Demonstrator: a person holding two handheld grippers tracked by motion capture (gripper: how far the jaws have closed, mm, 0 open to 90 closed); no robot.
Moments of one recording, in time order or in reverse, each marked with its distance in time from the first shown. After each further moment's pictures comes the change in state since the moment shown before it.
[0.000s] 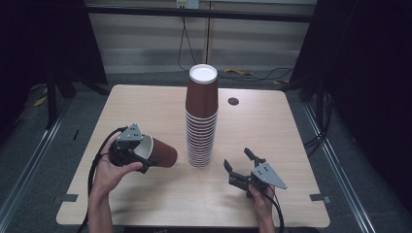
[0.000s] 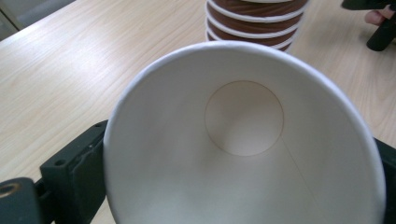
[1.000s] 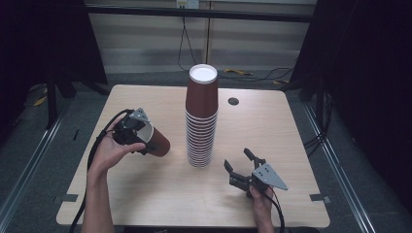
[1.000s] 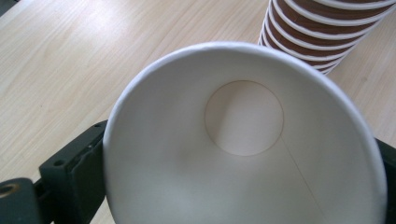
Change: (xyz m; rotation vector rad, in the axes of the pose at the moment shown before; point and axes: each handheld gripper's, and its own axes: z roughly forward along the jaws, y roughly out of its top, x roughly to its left) left arm 0.044 0.032 0.020 0.249 0.030 0.033; right arm 0.000 -0.001 -0.001 -0.018 0.017 -0.005
